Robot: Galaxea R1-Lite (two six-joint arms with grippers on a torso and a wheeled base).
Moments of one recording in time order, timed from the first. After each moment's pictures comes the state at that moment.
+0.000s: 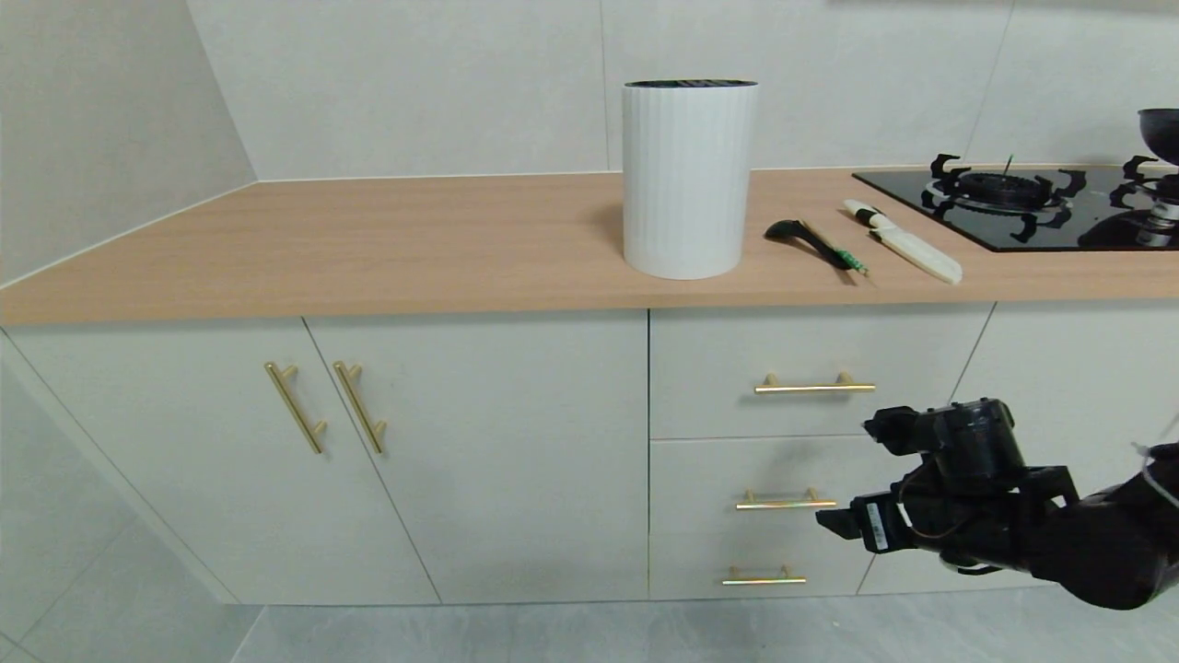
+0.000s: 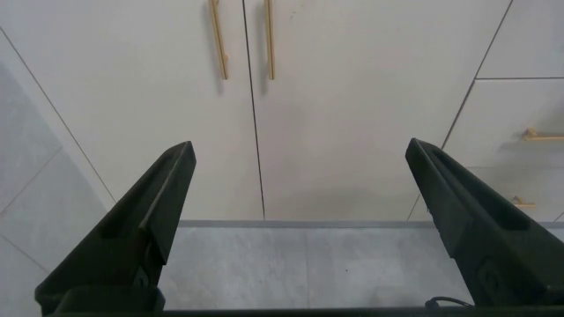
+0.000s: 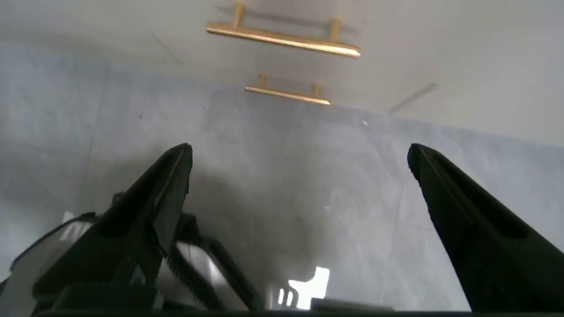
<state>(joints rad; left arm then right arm) 0.00 0.00 0.00 0.00 0.02 0.00 0.31 1.95 -0.61 -0.62 -0.07 0.07</state>
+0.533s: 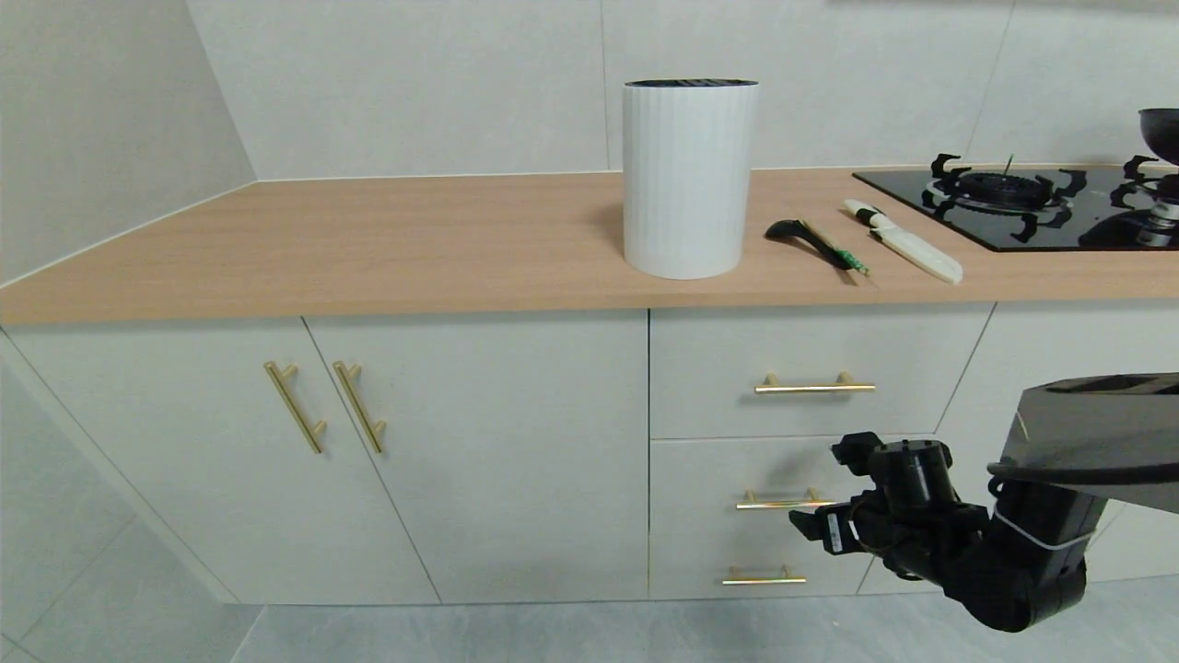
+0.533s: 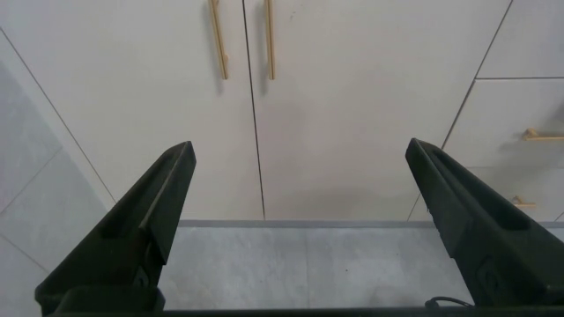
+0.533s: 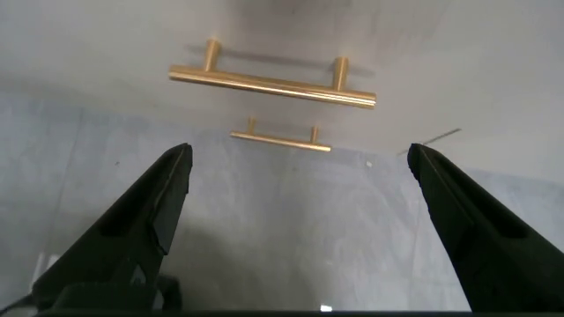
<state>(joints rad) 0.00 0.00 0.00 0.00 0.02 0.00 0.29 2.31 -0.63 -1.05 -0.10 0.07</state>
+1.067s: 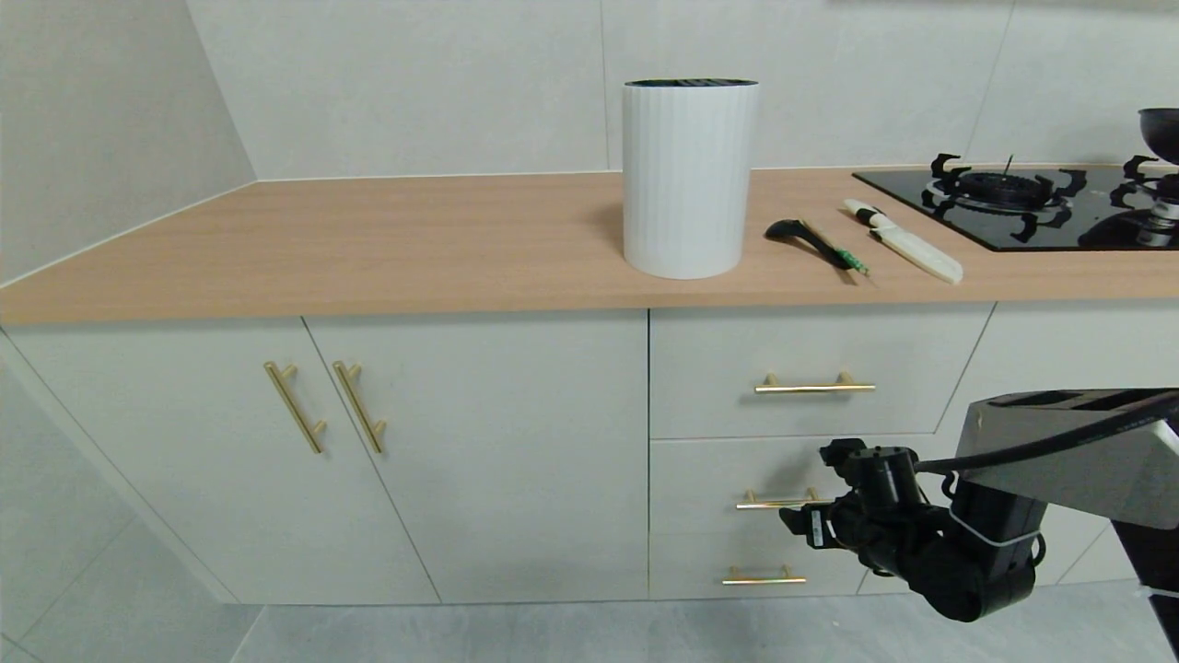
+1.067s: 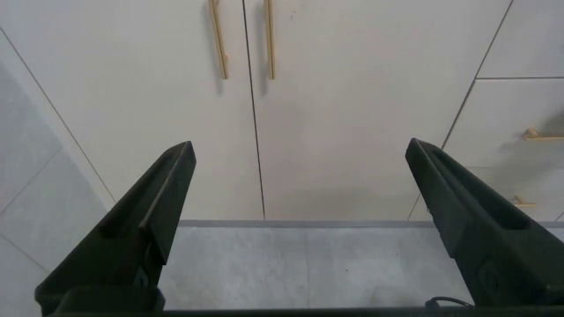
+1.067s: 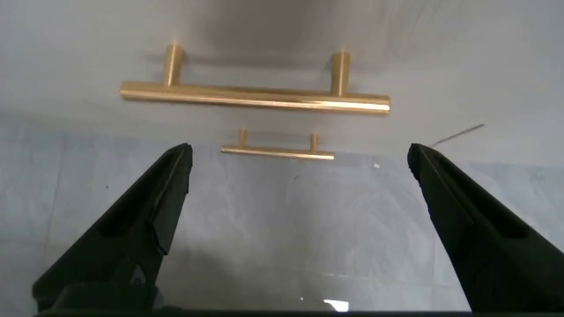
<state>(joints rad) 0.00 0.00 0.00 0.00 0.02 0.00 0.28 2.45 -0.76 -1.06 -0.14 0.15</state>
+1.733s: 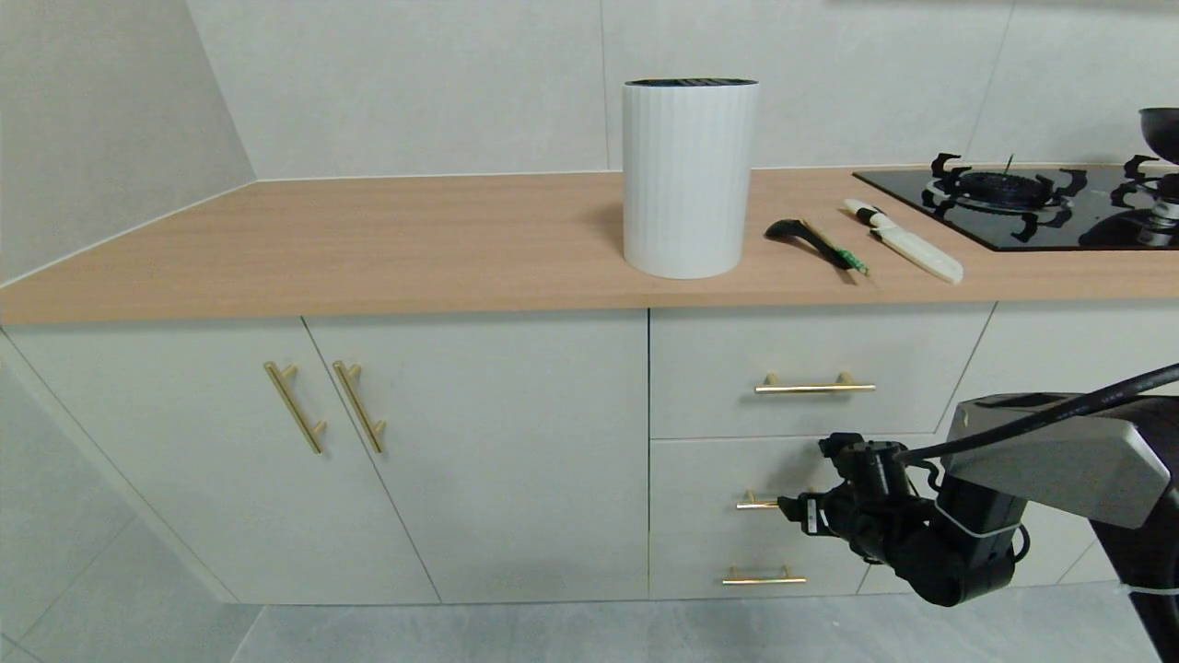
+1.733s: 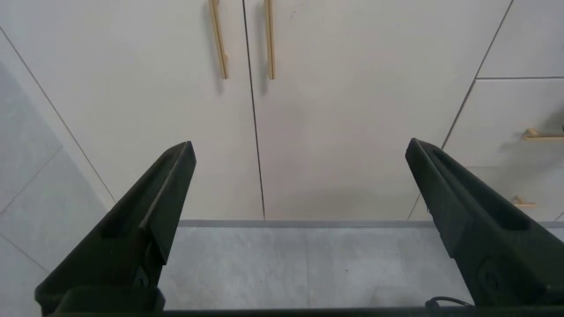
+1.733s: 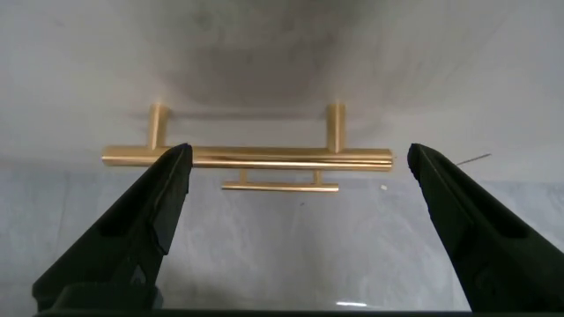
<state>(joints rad) 0.00 0.00 0.00 0.00 0.02 0.00 0.26 2.50 -0.85 -1.03 -0.15 0.18</state>
